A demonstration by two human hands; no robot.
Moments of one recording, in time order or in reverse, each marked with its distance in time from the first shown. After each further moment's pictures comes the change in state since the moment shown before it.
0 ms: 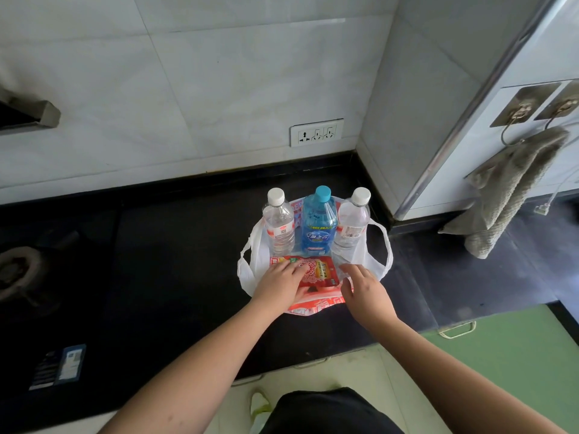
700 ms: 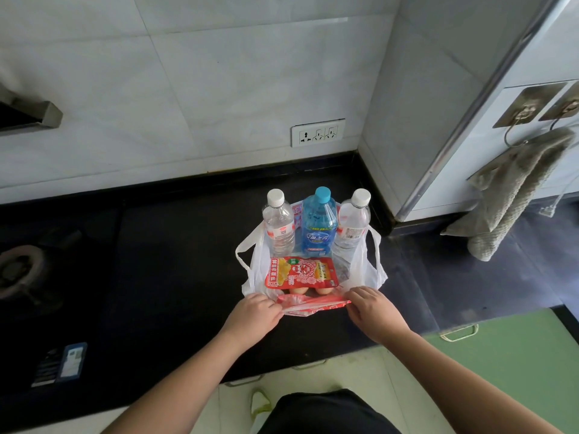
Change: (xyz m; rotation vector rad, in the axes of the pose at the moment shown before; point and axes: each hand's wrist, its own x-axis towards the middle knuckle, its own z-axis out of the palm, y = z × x) left_hand -0.064 -0.035 0.039 -0.050 0.173 0.173; right_hand -0.007 0.063 0.023 -0.238 -0.034 -0.393
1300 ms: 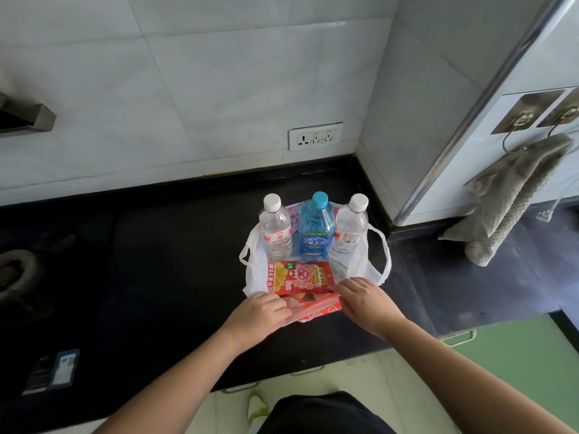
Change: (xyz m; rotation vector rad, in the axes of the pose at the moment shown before) left_hand 0.018 0.001 -0.015 0.010 0.059 0.262; right_hand 0.028 -0.005 -0.027 -0.062 -0.036 -0.179
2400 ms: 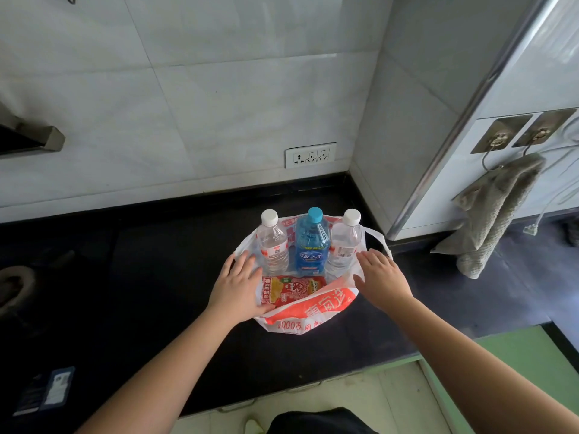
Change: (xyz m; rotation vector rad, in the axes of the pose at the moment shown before) left_hand 0.034 -0.028 -0.067 0.257 -0.381 -0.601; right_hand 0.035 0.031 -0.050 -0.145 -0.166 0.520
